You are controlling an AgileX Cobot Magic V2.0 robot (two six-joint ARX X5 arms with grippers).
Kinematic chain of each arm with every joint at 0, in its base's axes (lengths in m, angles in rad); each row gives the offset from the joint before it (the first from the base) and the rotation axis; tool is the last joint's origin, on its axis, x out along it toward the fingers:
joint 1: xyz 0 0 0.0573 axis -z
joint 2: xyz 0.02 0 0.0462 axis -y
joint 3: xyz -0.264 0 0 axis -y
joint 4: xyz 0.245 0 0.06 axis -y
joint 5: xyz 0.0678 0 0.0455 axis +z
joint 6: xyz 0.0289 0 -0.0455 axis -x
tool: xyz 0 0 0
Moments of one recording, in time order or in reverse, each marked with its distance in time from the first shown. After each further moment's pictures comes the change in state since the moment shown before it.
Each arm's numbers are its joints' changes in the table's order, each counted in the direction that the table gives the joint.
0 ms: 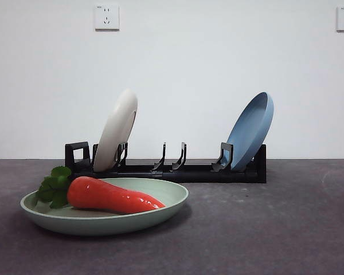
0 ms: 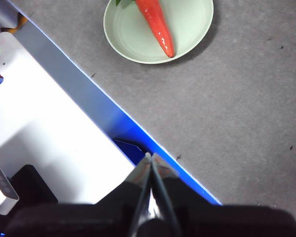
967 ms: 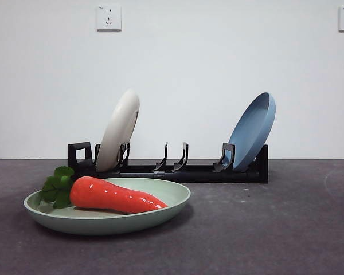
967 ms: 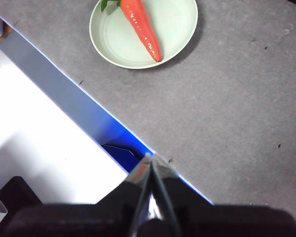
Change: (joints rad) left arm -0.455 0.167 -0.097 0.579 0.015 -0.217; right arm 0.000 0.000 0.000 0.007 -0.054 -0.037
